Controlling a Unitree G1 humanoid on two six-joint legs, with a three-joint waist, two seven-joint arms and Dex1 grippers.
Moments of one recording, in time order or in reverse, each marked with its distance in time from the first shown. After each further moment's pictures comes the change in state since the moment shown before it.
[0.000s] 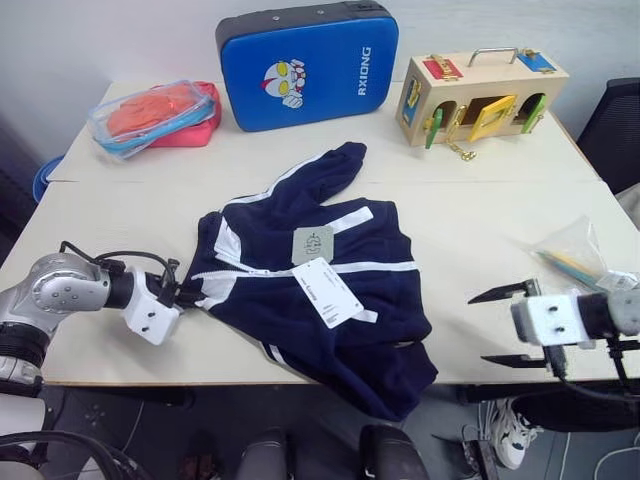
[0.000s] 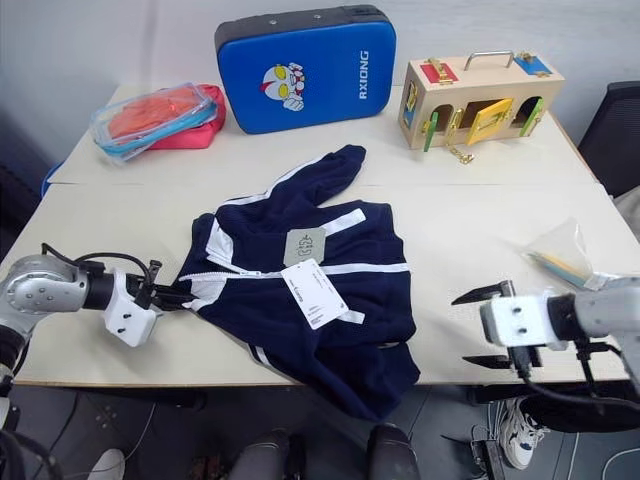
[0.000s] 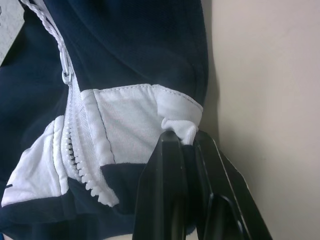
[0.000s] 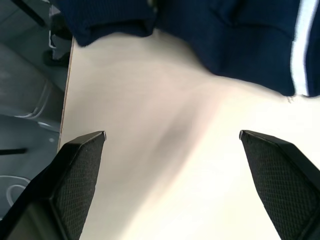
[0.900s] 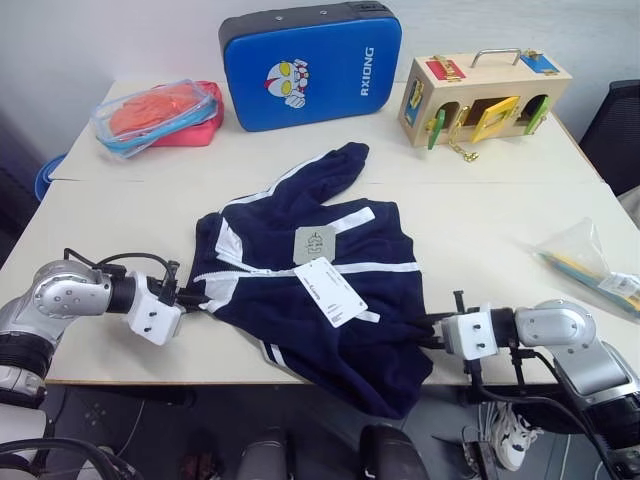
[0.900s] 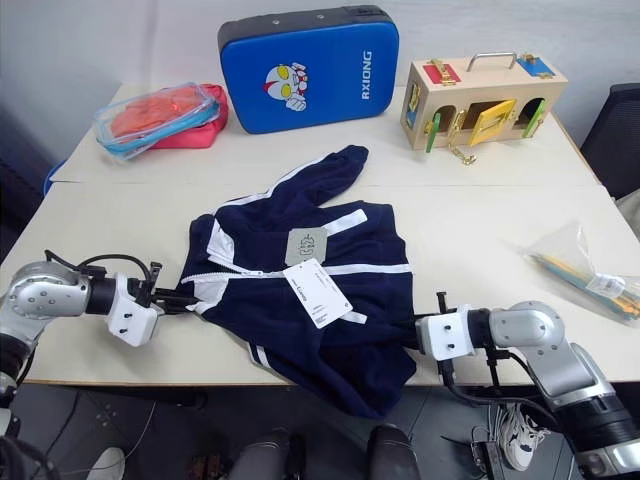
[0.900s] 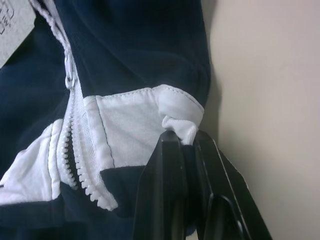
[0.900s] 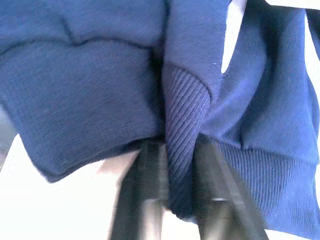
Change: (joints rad) left arm 0.098 -0.004 -0.007 -0.131 -0.172 0.108 -0.067; right arm -0.117 0.207 0.223 0.099 -0.048 -0.136 -0.124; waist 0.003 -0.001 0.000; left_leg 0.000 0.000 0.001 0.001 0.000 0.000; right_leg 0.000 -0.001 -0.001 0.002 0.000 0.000
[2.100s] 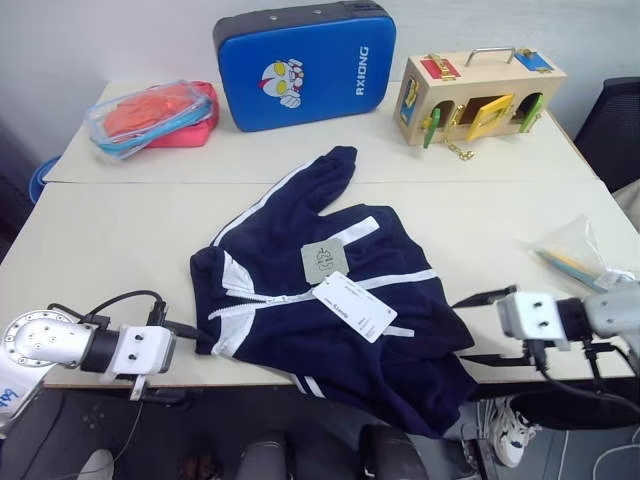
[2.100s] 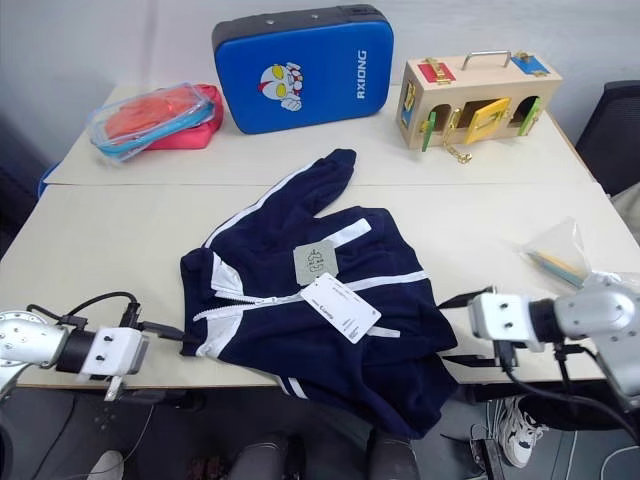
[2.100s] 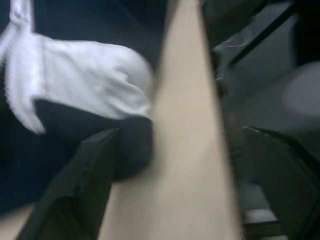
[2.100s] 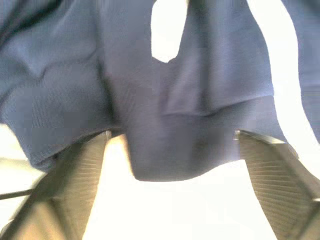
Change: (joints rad) left arm 0.645 0.262 0.291 -0.828 -0.612 1.054 -0.183; right arm 0.037 -0.247 -0.198 -0.129 0.267 0.376 0.141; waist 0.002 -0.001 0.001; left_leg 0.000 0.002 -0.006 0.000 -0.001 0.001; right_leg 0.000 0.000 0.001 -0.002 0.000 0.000
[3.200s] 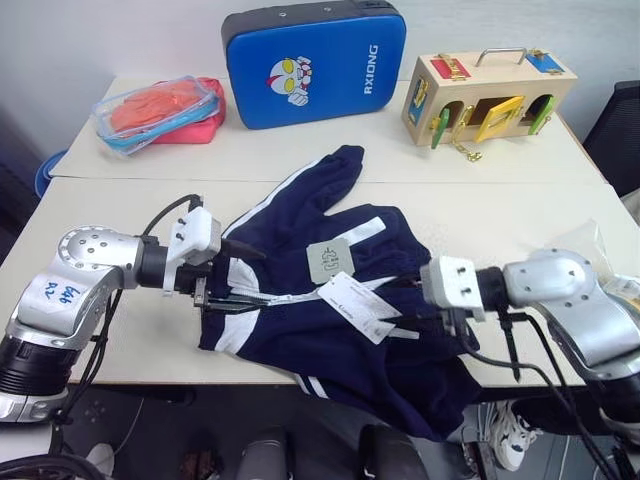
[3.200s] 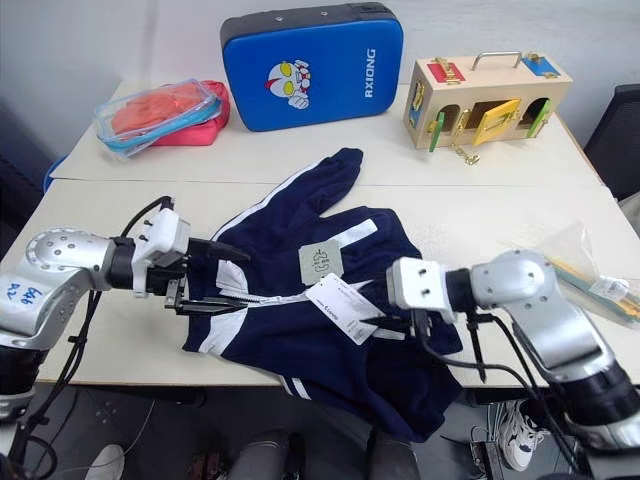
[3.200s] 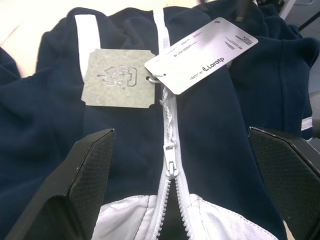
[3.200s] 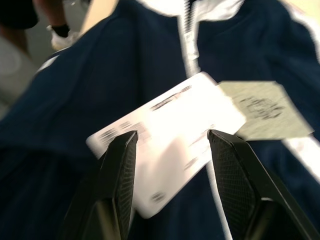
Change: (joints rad) left arm -0.588 -0.339 -0.066 -0.002 0.041 0.491 0.020; right arm -0.197 0.238 0.209 -0.291 -0.062 0.273 -0.133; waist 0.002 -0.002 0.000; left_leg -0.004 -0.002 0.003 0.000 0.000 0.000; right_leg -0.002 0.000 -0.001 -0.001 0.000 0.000
